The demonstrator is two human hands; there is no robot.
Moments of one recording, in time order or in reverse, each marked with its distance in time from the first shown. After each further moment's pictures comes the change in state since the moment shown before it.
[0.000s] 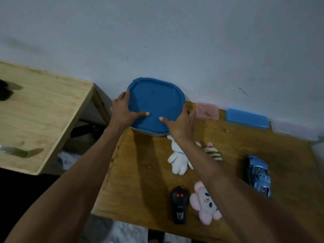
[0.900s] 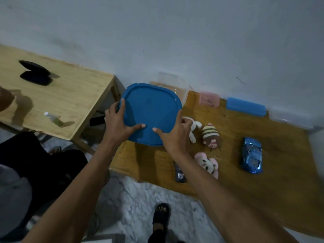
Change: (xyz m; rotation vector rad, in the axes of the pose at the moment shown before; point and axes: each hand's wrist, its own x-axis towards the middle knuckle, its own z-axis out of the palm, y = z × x) left_hand -0.179 -0.008 -0.046 0.114 0.114 -0.048; right_hand -0.159 0.010 -0.018 -0.010 -0.015 -0.150
